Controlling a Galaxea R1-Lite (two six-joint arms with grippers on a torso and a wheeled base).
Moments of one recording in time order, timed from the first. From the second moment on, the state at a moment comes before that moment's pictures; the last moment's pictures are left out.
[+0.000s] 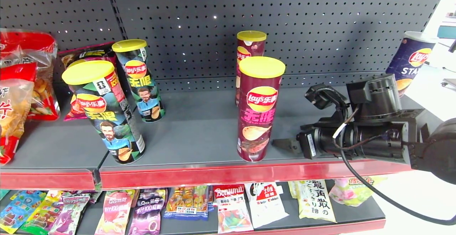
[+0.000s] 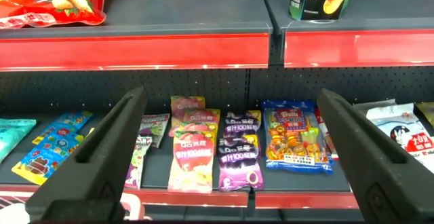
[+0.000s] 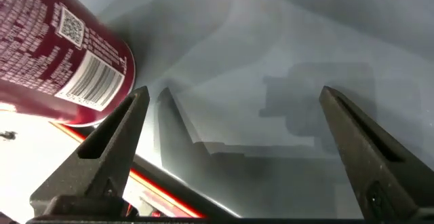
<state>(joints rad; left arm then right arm) 0.00 0.00 -0.04 0.03 0.08 0.03 0.52 1.66 -0.88 -0.22 0.04 -0.01</state>
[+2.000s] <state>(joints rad) 0.00 0.00 -0.04 0.03 0.08 0.03 0.59 1.72 -0.94 -0.22 0.02 -0.01</state>
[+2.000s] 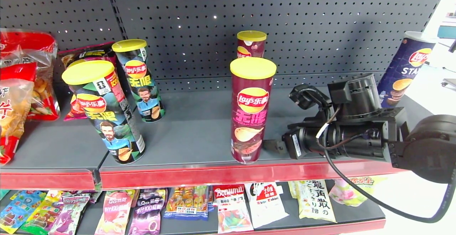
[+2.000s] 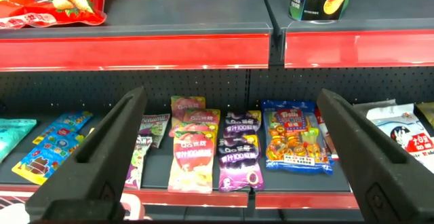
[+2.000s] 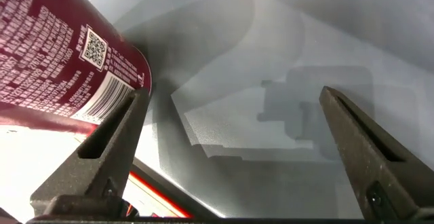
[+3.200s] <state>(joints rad) 0.00 0.00 -0.04 0.03 0.14 0.00 0.48 1.34 -0.70 -0.22 0.02 0.00</state>
